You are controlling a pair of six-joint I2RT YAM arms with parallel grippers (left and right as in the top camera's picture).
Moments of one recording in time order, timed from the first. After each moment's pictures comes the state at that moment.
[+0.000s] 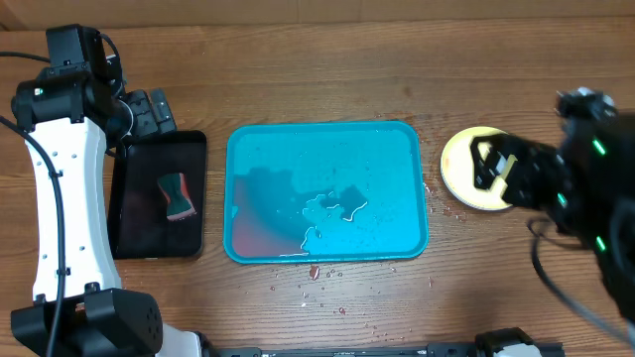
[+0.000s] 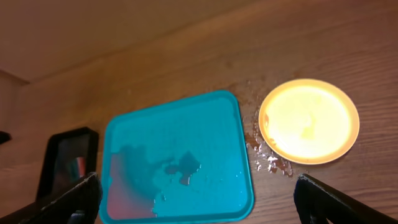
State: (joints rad) left arm 0.20 1.67 1.74 -1.25 -0.02 -0.18; right arm 0.17 1.09 1.69 -1.33 -0.07 0.42
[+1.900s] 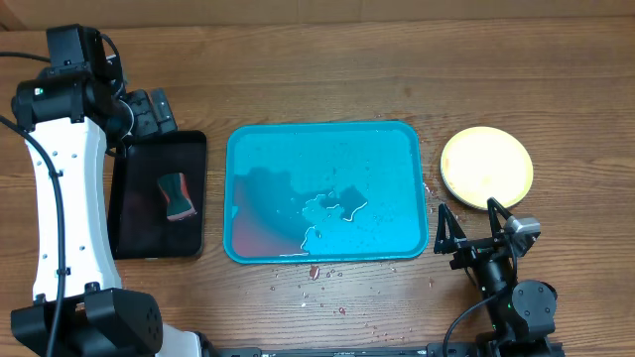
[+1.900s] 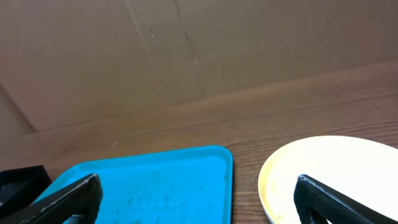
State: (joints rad) left arm 0.20 1.67 1.74 -1.25 -0.01 -0.18; right arm 0.14 0.01 0.03 -0.06 -0.08 0.31
